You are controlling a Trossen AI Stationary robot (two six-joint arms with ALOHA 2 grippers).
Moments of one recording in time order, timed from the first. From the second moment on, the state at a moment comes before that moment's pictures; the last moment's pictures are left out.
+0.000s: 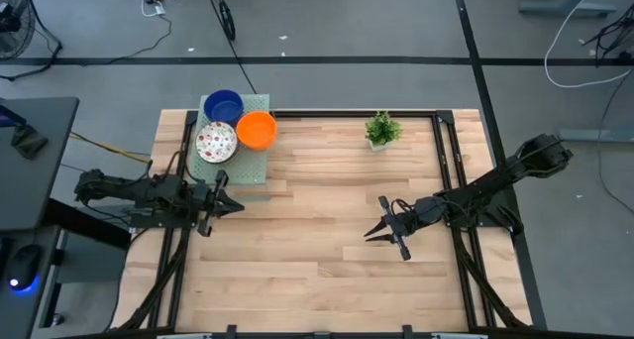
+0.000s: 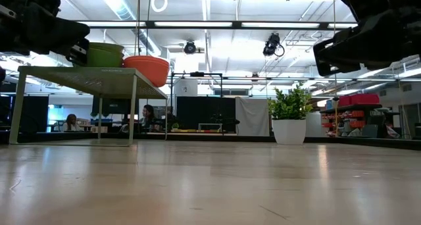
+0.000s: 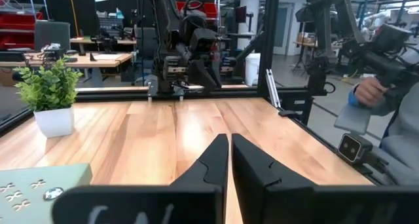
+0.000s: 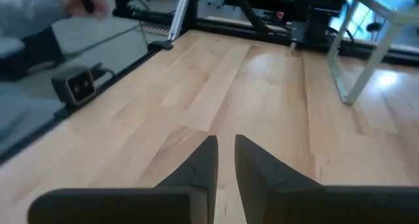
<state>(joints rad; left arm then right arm) -0.18 0.01 0.01 0.04 -0.01 -0.04 0.37 1.24 0.23 0.75 0.04 -0.04</state>
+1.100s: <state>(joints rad) -0.18 0.01 0.01 0.04 -0.01 -0.04 0.11 0.14 0.12 0.04 -0.05 0.04</state>
